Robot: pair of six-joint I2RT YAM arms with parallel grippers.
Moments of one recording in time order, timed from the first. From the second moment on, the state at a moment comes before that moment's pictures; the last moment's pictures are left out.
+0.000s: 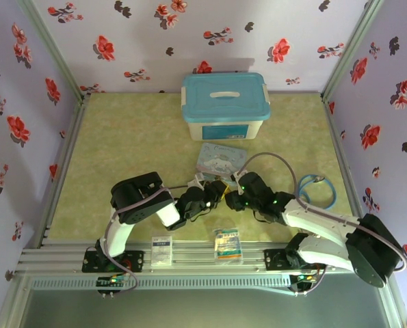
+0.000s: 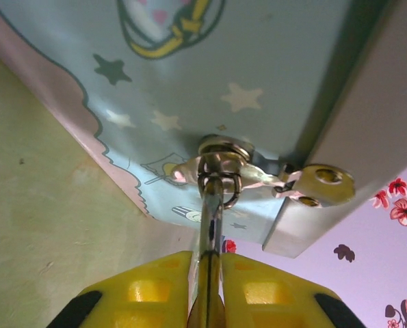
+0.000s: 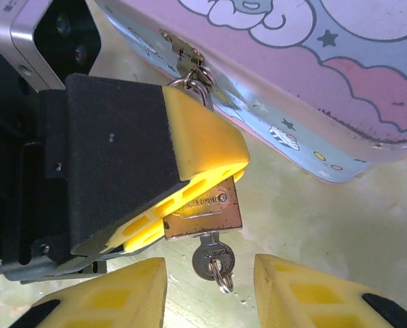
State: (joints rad) left arm -1.08 2.07 0.61 1.25 -0.15 -1.69; right arm 0.81 1.11 0.46 -0.19 0.02 0.38
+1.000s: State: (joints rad) left arm -1.08 2.05 0.59 1.21 -0.16 -1.66; right arm 0.91 1.30 0.44 0.00 0.14 0.40
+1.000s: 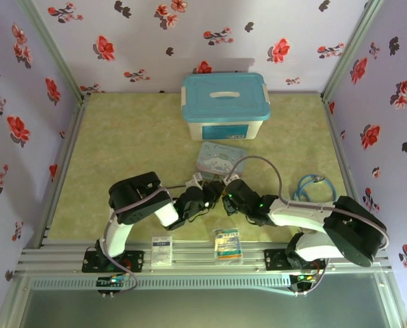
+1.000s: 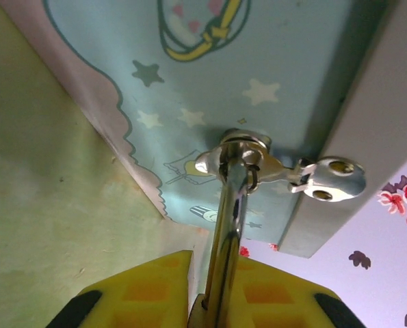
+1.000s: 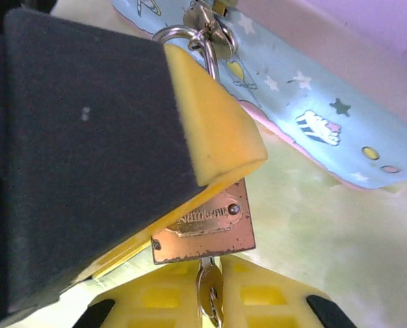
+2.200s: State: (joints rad) left arm -1.07 2.00 0.51 1.22 -0.16 -1.61; right arm 0.69 1.30 0.37 0.15 -0.35 0.68
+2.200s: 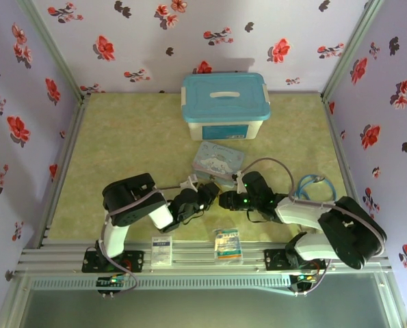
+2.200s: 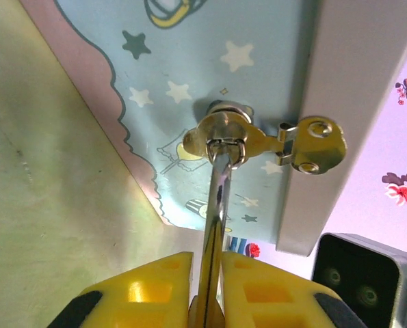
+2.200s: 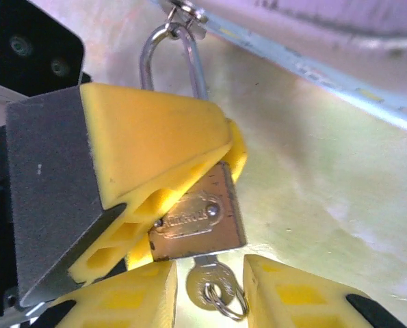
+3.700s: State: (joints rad) left arm -1.06 1.94 0.47 1.16 -0.18 -1.57; right arm 0.83 1.35 0.43 0.13 -0.17 0.59
